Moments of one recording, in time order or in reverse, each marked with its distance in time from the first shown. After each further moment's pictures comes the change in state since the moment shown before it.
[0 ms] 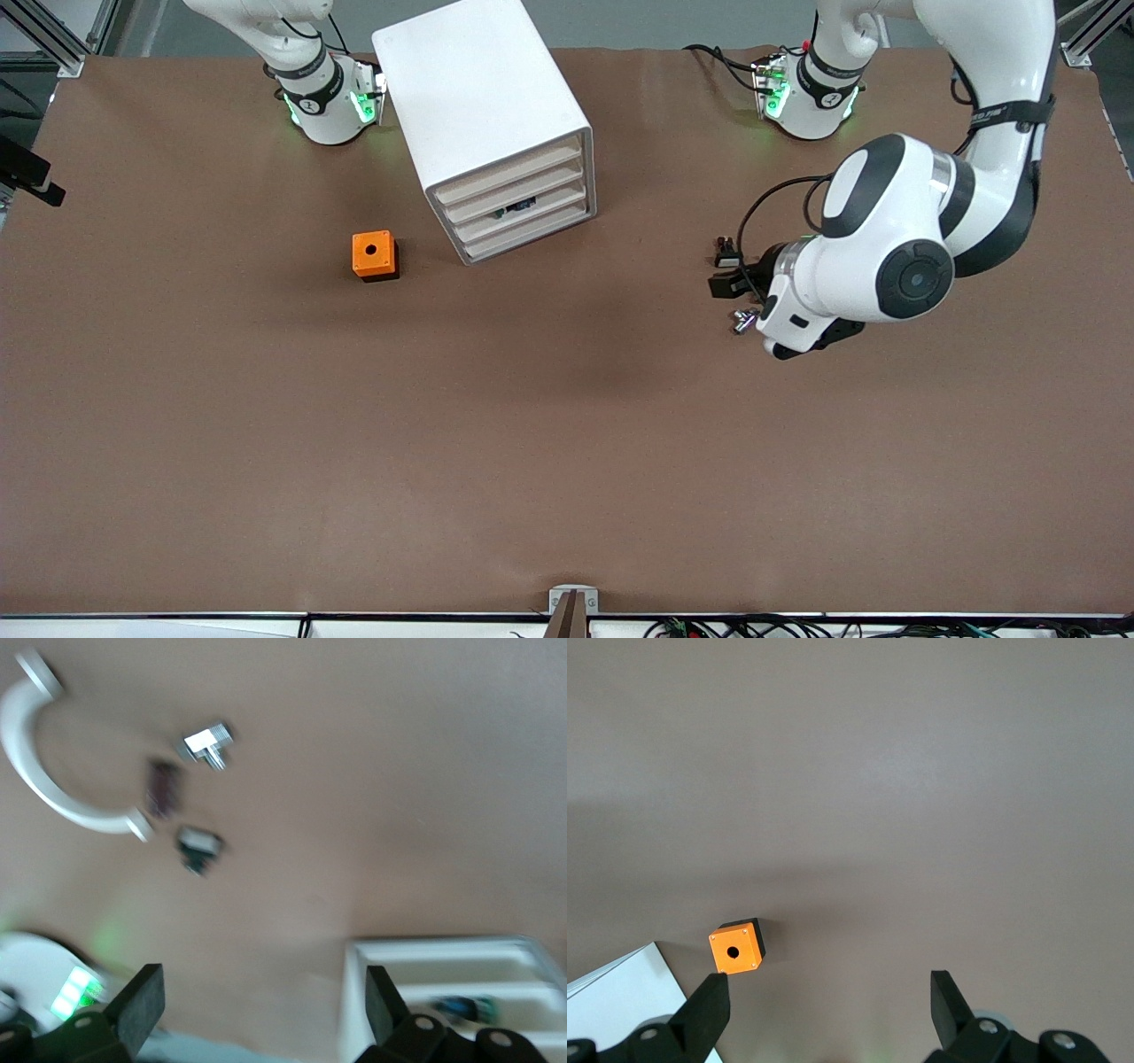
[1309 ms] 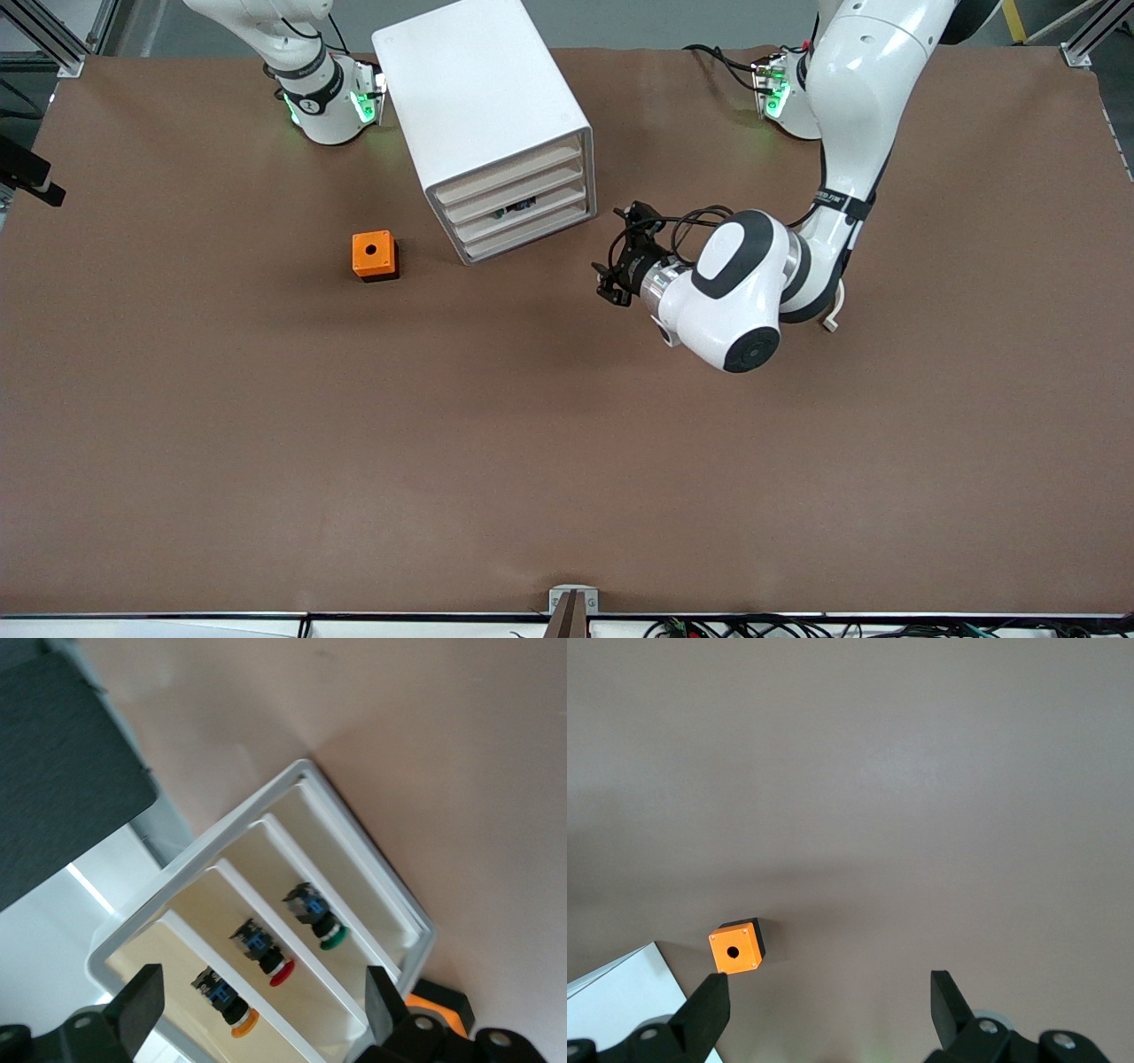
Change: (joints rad) left arm -0.157 0.258 -0.014 0.111 -0.419 -0.045 -1.029; right arm 0.000 0.000 0.000 -0.001 0.000 0.000 0.000
